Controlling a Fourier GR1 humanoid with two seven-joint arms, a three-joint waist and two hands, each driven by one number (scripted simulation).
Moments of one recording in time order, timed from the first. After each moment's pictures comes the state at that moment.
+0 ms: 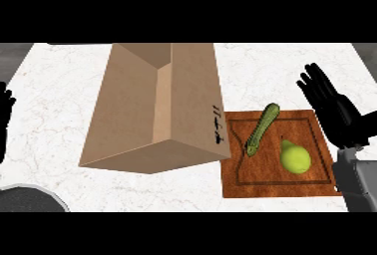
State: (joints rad) left arm -0.14 0.61 0.01 -1.34 0.17 0.30 -0.02; right arm -0.28 -0.32 -0.05 -1.43 -0.29 0.11 0.06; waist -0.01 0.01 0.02
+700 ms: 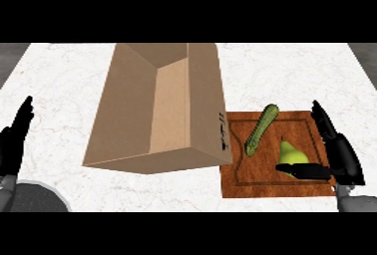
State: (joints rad) left arm -0.10 0.58 -0.06 -1.29 0.05 0.29 0.03; right arm -0.05 -0.34 0.03 -1.37 0.06 -0.09 -0.23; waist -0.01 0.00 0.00
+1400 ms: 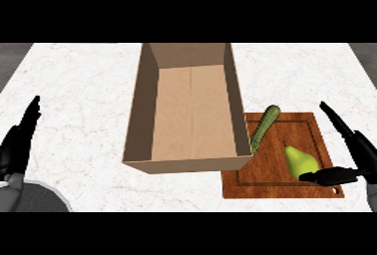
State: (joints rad) left arm -0.11 0.54 -0.06 -1.30 0.00 0.28 0.06; right arm -0.08 -0.53 0.05 -1.30 0.24 0.00 -0.31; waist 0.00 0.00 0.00
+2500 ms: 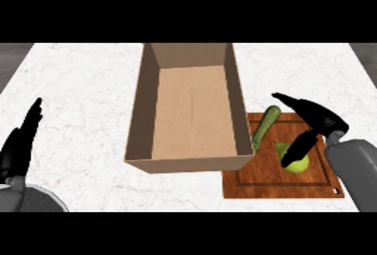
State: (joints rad) left arm -0.09 0.48 0.01 -1.34 -0.07 0.23 0.07; right arm -0.44 -0.47 0.21 -1.16 0.50 0.39 0.14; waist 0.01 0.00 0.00
